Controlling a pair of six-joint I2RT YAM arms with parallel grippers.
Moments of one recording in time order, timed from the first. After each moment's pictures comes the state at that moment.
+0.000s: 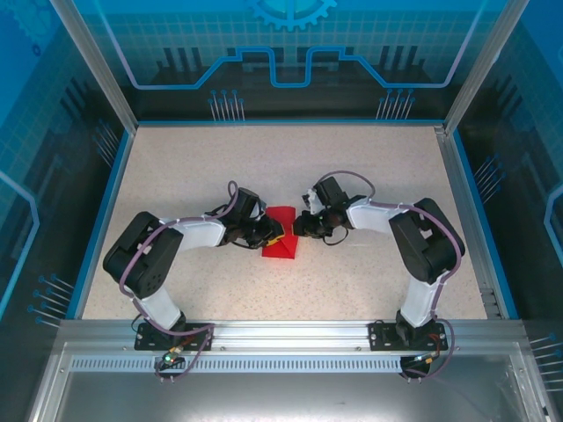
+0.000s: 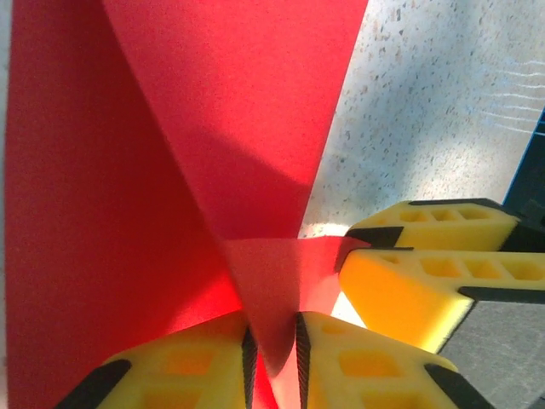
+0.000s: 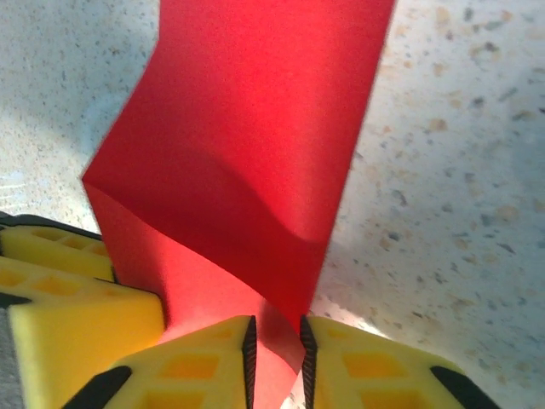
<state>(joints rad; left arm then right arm) -0.49 1.70 0.78 0.02 0.50 -1.06 0.53 1.82 0.99 -0.24 -0.50 0.56</state>
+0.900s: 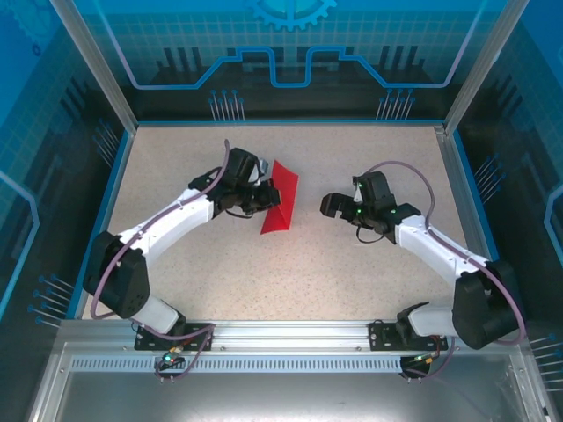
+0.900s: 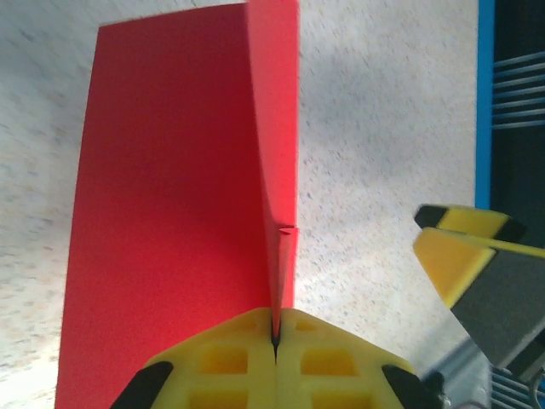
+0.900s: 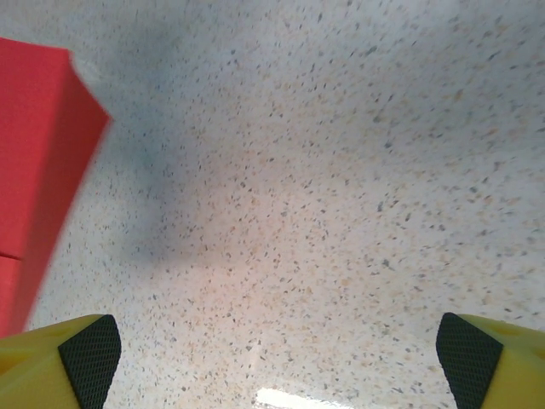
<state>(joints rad) -0.49 1.54 1.22 -0.54 0.31 -0.73 0.37 1.31 0.82 -0.35 -0.15 0.62</state>
